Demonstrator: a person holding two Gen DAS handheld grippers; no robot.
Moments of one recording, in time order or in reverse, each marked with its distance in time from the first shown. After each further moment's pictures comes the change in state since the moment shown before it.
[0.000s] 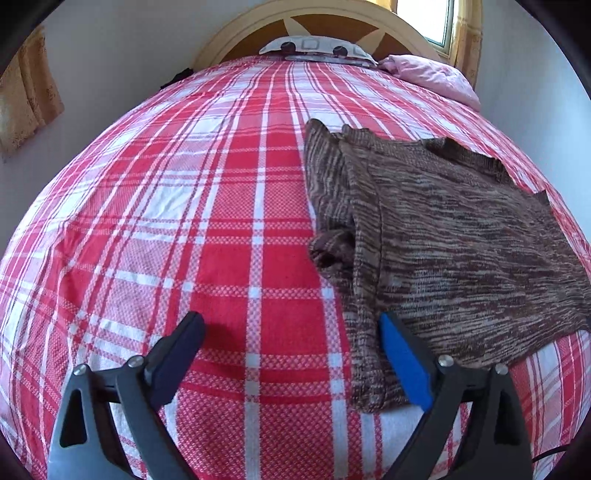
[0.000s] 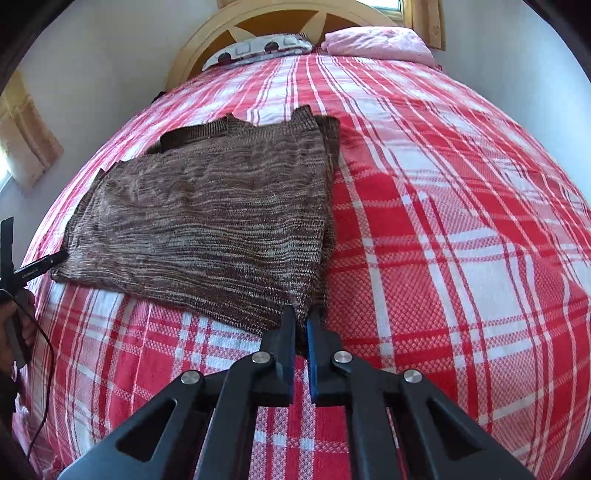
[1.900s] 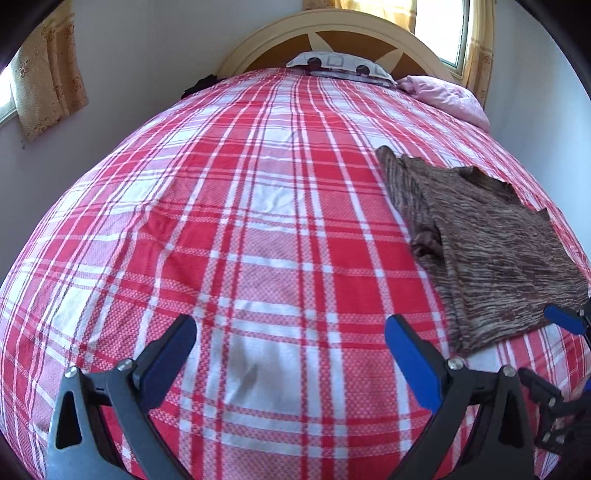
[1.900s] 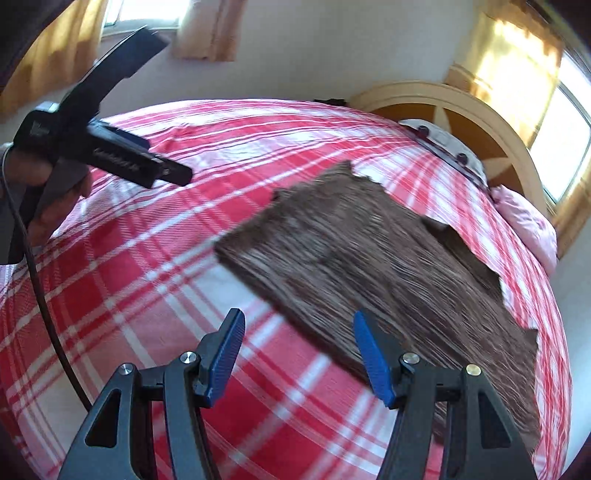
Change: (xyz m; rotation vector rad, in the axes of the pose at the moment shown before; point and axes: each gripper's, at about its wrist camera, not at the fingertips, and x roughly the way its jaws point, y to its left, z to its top) left arm -0.036 0.089 -0.014 -0.051 -0.046 0.008; right arm 0.025 0.316 -0.027 -0.765 -0.180 0.095
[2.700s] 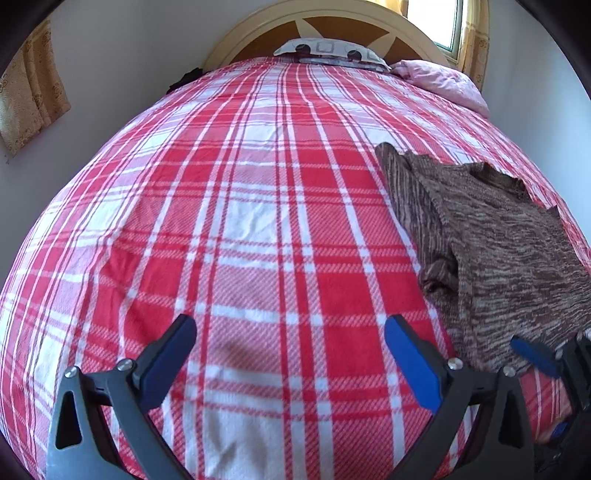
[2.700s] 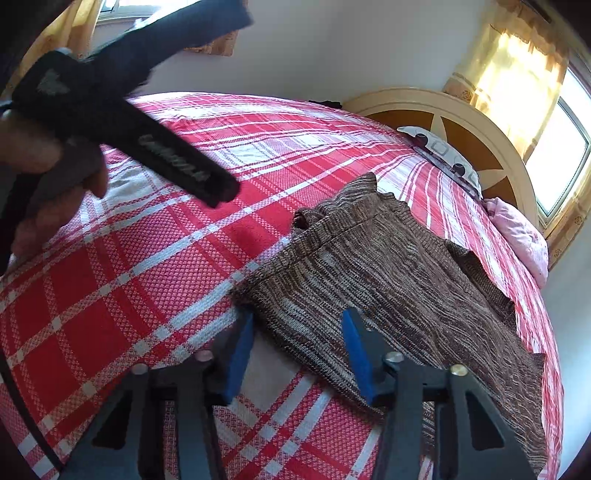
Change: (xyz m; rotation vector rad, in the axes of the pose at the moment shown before) left arm 0.036 -0.016 0.035 0.050 0.049 -0.017; right arm 0.043 0.032 0.027 -0.018 -0.008 -0.083
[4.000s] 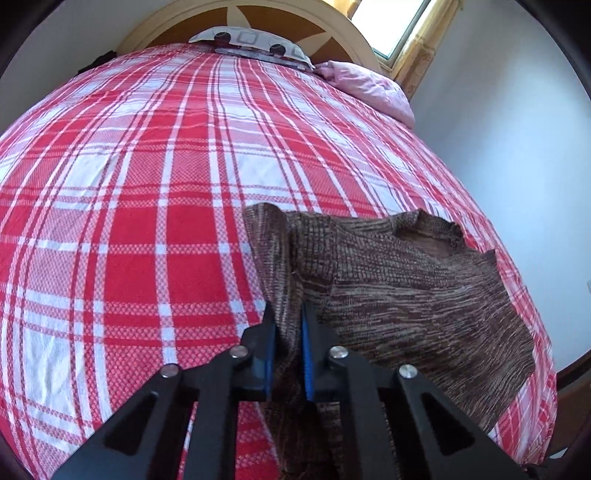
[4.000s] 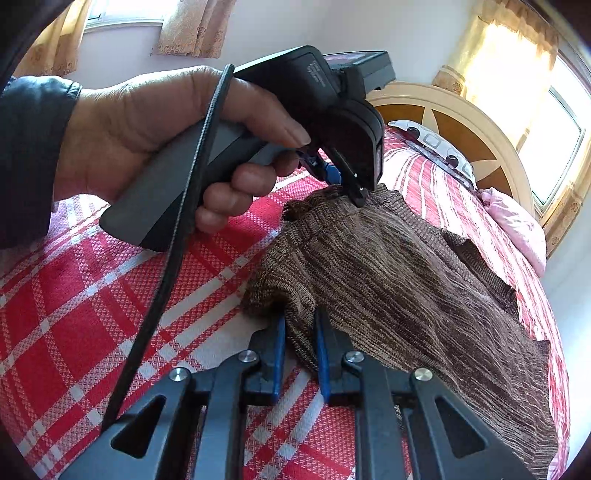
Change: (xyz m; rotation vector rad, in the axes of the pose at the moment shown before) left arm 0.067 -0.065 0.082 -0.010 0.039 -0.428; right arm 0.008 -0.006 -0.004 0.045 0.000 -0.014
